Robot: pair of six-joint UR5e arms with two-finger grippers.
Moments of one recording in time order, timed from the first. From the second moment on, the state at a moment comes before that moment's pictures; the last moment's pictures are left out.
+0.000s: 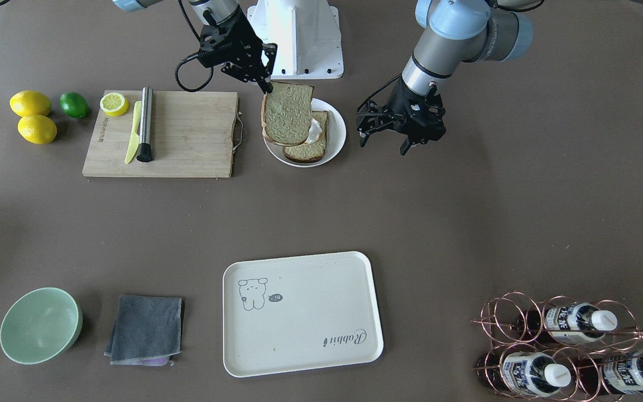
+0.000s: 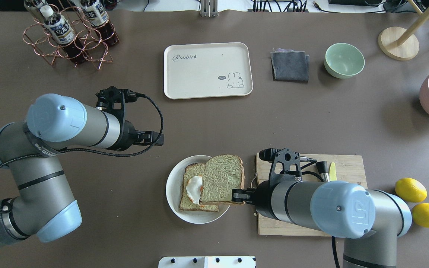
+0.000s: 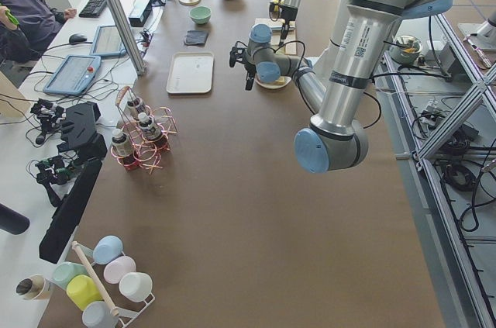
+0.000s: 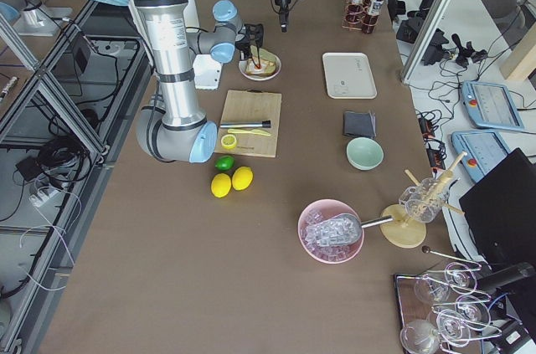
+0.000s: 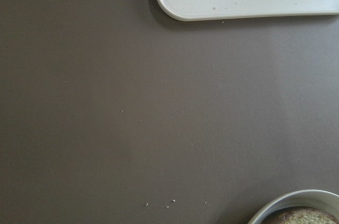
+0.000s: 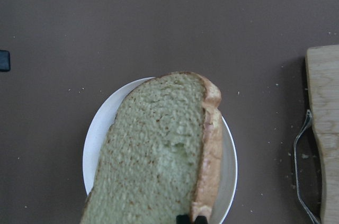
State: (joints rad) left arm -0.58 -1.93 -1.90 -1.91 -1.90 -1.17; right arm 0.20 -1.20 2.05 -1.24 1.54 1.51
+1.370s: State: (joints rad) left arm -0.58 -1.92 -1.90 -1.91 -1.91 -1.17; right arm 0.17 -1.11 1.91 -1.23 1.50 1.46
